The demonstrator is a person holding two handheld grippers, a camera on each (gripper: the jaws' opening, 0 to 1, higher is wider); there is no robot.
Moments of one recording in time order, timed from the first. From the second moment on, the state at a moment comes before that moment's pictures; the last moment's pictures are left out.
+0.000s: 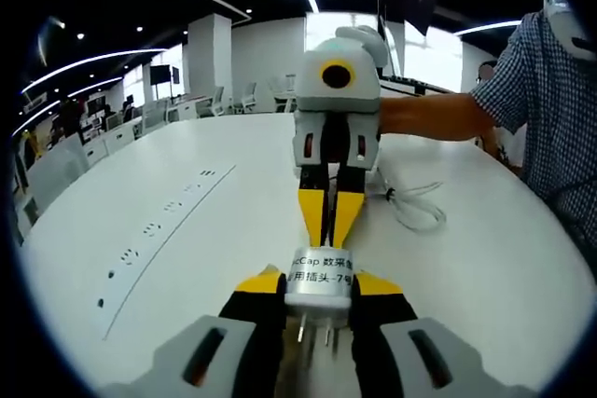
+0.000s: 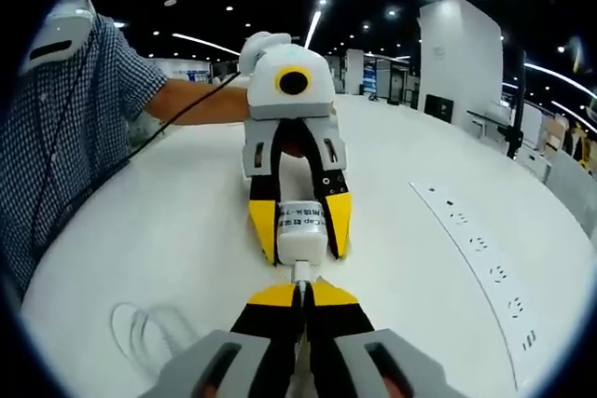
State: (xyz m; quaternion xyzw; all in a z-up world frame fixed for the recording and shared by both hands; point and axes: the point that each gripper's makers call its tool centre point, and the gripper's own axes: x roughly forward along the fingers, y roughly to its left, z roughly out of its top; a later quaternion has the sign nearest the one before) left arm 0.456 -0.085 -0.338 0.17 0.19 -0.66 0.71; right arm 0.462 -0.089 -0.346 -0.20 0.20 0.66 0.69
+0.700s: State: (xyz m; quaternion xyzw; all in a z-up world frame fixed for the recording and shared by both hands) left arm 0.456 -0.086 -0.336 0.15 0.18 -0.67 0.71; right arm 0.457 -0.084 -0.345 -0.21 0.22 0.66 0.69
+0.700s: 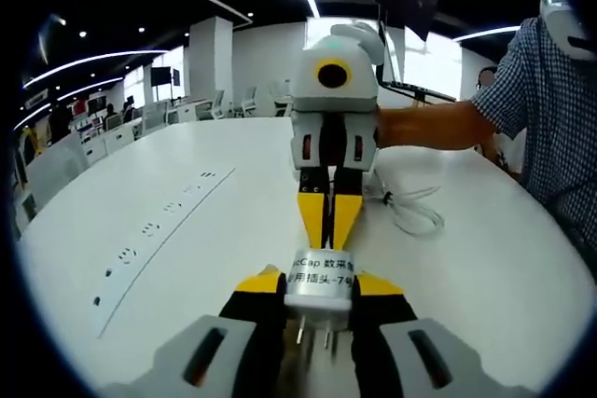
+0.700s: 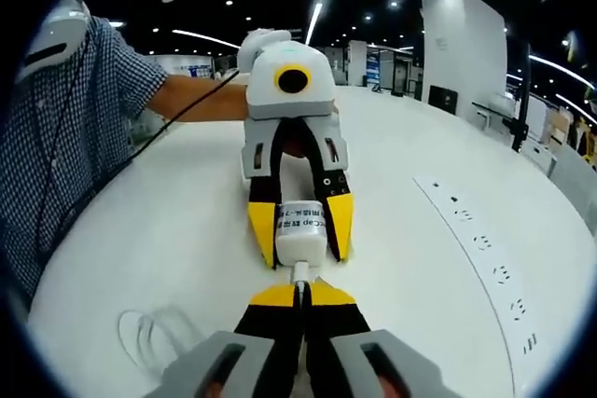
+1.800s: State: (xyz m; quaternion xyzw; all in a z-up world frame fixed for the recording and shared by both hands) left arm 0.456 -0.079 -0.336 0.17 0.18 -0.67 0.70; right arm 0.445 -0.084 -0.342 -0.20 0.20 0.66 0.70
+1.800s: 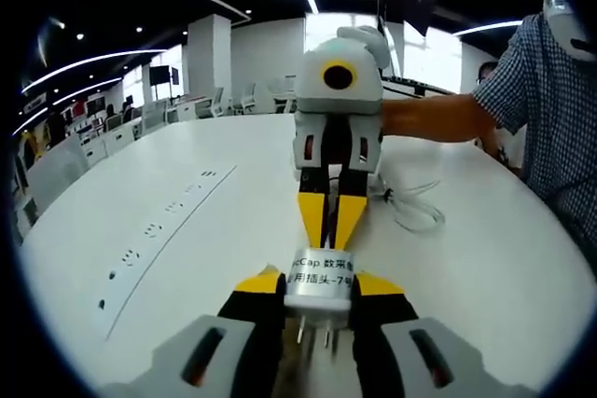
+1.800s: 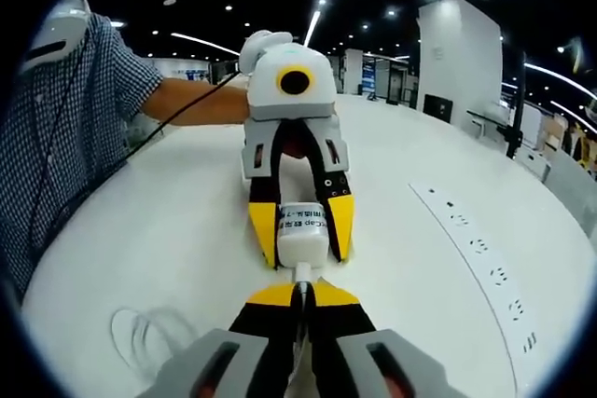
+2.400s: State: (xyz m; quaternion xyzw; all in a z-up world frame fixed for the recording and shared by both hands) left arm 0.458 -0.083 -0.337 0.16 0.17 -0.67 0.70; right arm 0.442 -0.078 -0.340 -0.19 0.20 0.66 0.70
